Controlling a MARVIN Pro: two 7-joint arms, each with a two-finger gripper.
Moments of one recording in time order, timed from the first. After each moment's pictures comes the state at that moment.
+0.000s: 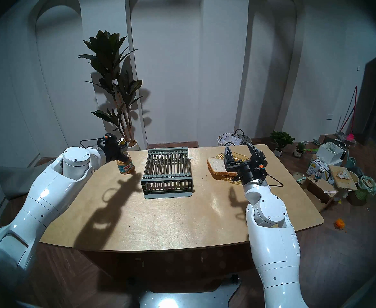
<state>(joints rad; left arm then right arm) 1.06 -0.92 -1.16 -1.37 -0.31 0.31 -0.28 -1.58 -1.49 1.68 -1.65 0.15 -0.21 0.23</state>
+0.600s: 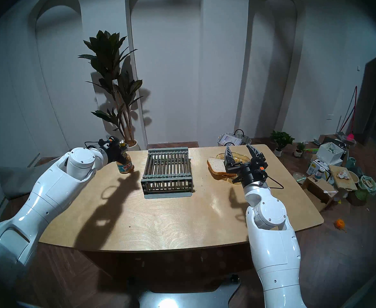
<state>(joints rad) 1.02 -0.92 -1.07 -1.30 -0.18 0.24 -0.23 -1.61 -1.49 1.68 -1.67 0.16 -0.21 0.22</state>
